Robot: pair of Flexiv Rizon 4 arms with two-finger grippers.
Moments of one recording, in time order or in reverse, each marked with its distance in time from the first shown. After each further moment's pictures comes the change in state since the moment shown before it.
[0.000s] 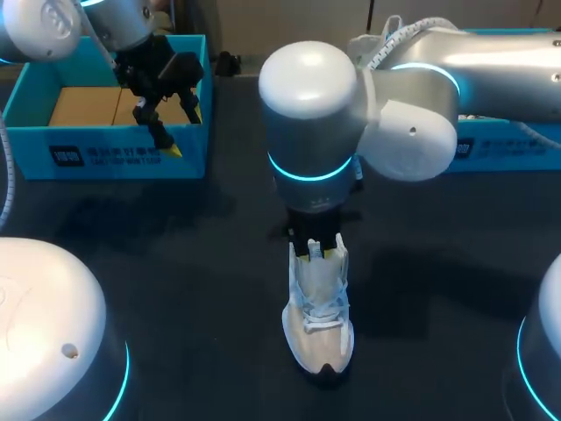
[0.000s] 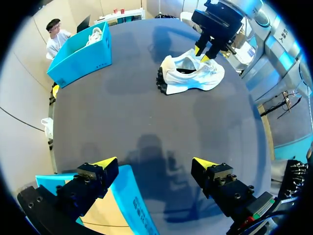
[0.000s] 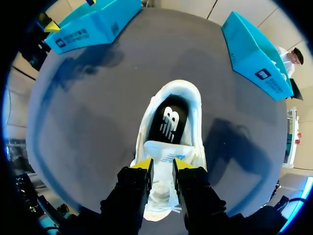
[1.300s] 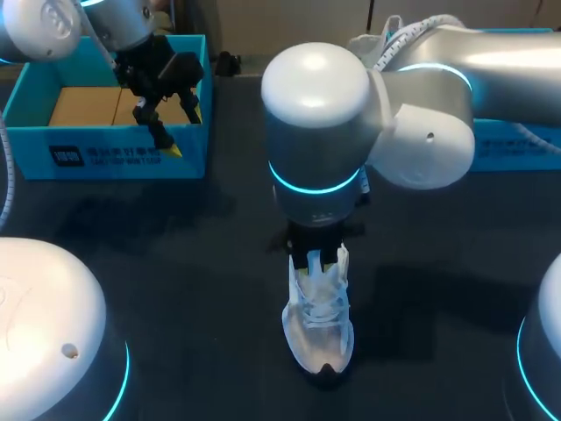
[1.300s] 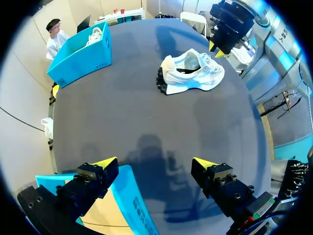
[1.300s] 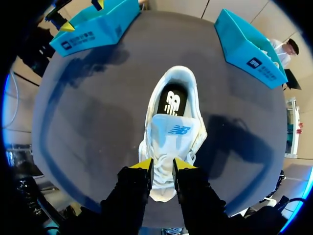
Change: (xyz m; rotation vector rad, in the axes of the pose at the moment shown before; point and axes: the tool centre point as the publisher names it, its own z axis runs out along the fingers) left arm 0.000 0.000 0.000 0.000 0.000 0.000; right arm 0.012 -0.039 -0.037 -0.003 0.024 0.053
